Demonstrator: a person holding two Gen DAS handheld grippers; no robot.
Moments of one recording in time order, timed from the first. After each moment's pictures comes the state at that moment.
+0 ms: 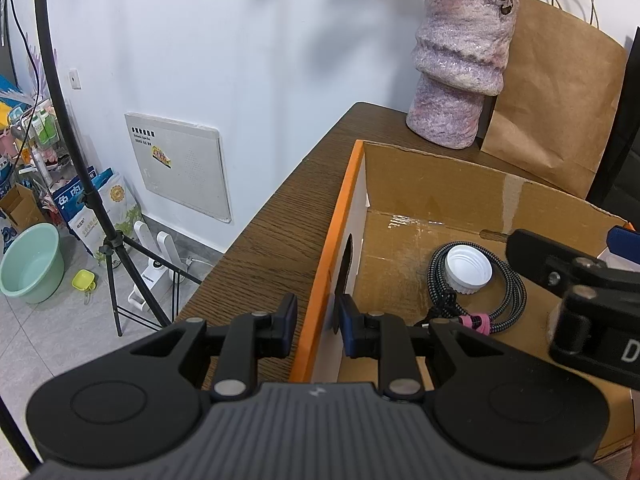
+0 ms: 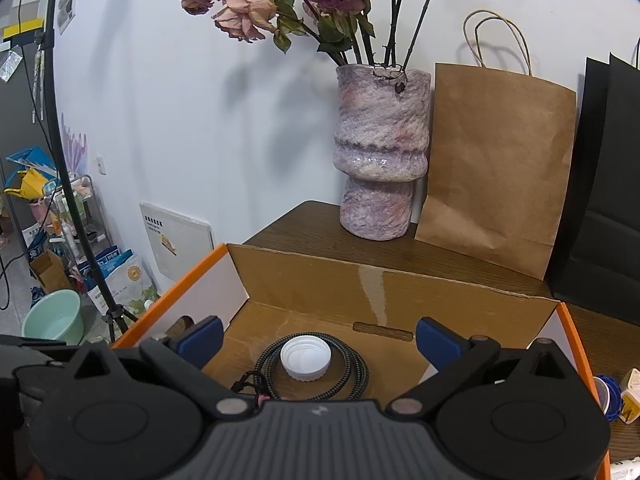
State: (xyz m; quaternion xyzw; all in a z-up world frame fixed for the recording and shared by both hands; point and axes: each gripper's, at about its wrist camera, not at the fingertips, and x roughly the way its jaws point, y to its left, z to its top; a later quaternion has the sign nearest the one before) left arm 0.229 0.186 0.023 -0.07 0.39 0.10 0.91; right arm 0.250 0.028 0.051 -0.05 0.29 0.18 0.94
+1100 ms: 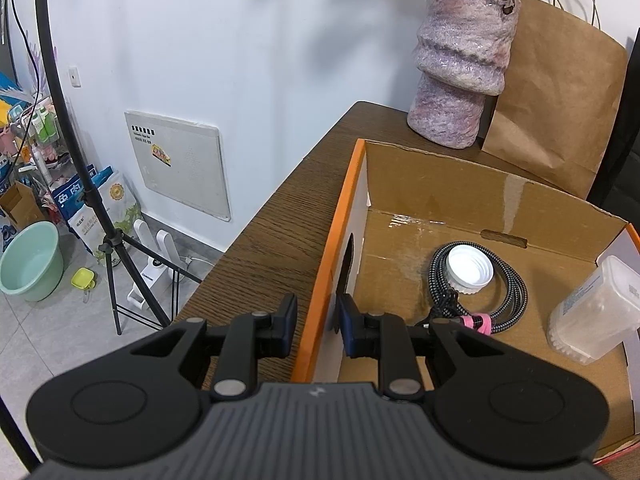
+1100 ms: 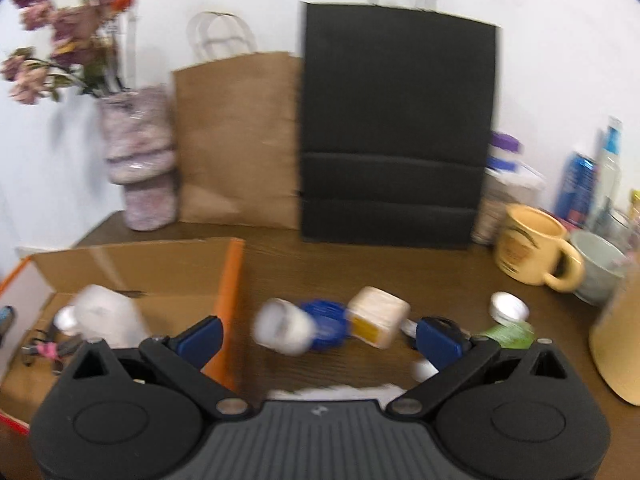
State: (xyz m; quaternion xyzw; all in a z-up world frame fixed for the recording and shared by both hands) left arm 0.229 0.188 0.022 -0.08 0.39 0.10 0.91; right arm 0.203 -0.204 0.047 0.01 0.30 -0.03 0.95
